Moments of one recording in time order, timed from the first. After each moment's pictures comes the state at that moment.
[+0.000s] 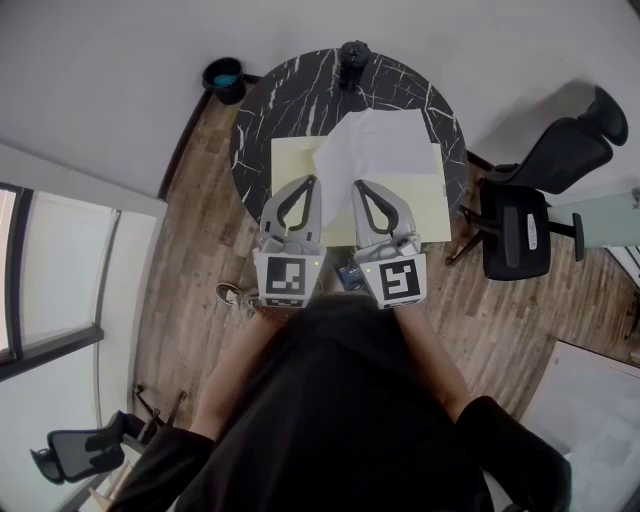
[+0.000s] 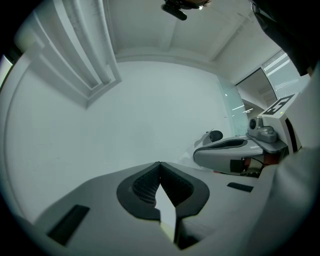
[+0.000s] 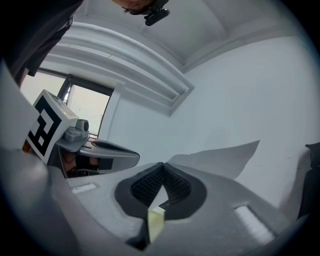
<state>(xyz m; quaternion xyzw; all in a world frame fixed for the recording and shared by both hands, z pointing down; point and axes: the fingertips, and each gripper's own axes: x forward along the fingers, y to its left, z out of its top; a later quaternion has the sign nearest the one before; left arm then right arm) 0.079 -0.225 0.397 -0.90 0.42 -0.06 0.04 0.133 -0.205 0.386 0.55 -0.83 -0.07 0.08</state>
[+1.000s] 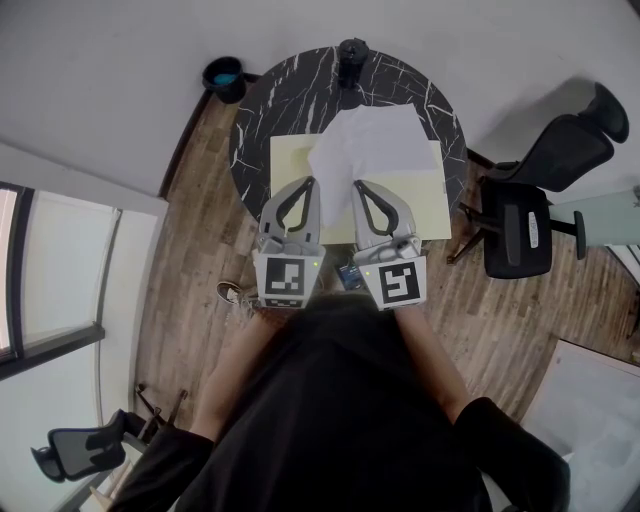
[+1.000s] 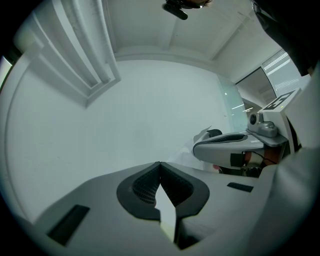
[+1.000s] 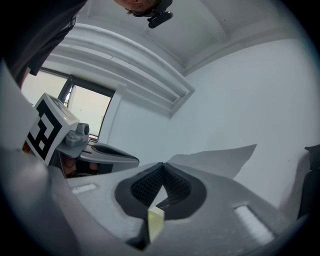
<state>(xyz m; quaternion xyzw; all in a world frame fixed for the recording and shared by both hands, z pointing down) 0.081 -0.218 0.403 -0.90 0.42 -0.07 0.04 0.134 -0.197 0.381 0.55 -0.83 -0.08 0.08</state>
